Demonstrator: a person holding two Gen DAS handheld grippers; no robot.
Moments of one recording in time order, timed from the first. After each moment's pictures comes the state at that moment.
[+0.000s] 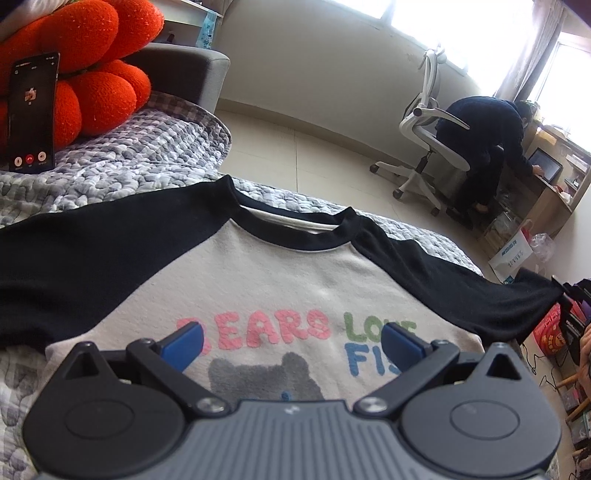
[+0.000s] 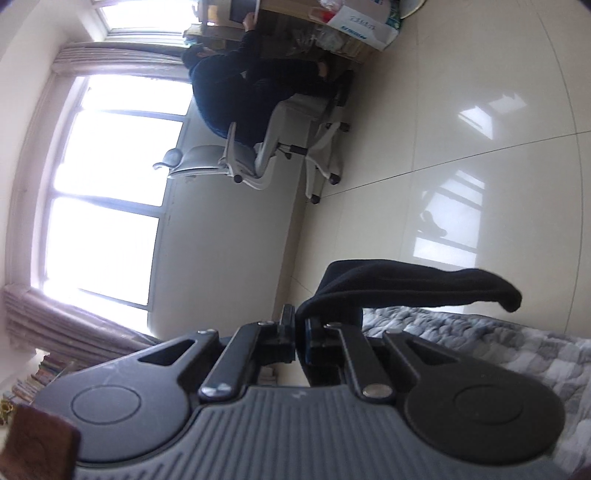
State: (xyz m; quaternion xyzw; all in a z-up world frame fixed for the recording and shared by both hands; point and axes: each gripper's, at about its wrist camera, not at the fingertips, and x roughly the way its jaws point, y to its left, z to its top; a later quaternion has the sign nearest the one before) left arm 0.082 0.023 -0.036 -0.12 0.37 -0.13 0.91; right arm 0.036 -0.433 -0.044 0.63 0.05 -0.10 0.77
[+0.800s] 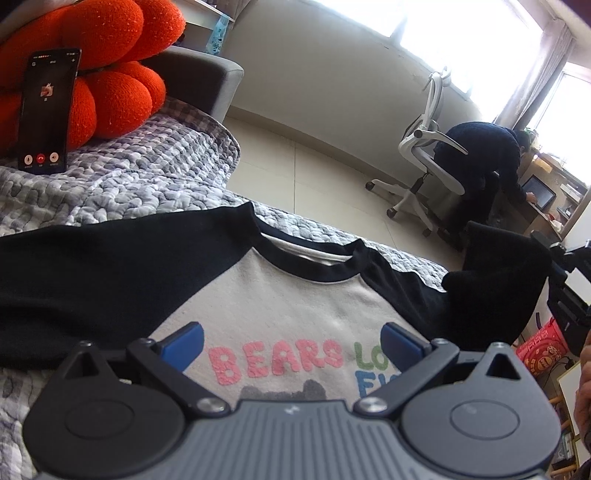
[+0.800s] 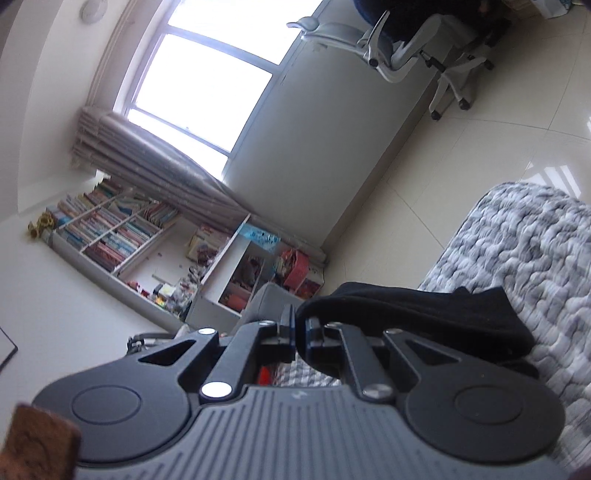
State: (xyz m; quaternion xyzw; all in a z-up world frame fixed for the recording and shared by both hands) left arm 0.090 0.059 -0.023 -0.17 0.35 -0.13 0.91; right arm 0.095 -0.299 0.012 0.48 0.15 0.11 0.85
